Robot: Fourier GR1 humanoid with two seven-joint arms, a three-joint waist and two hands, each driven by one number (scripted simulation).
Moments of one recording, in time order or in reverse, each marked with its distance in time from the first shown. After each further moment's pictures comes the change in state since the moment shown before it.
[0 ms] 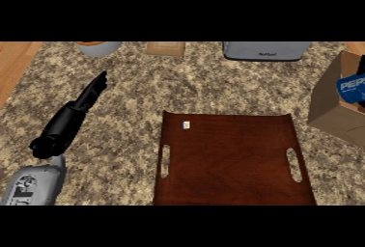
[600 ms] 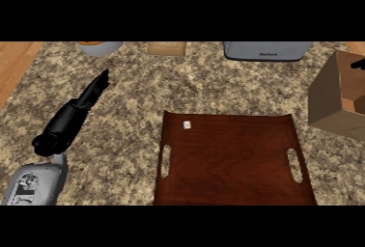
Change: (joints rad) left arm -0.016 -0.009 -0.002 -0.004 -0.003 -0.005 0.020; right arm -0.135 -0.139 0.105 0.448 0.071 -0.020 -0.334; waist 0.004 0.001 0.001
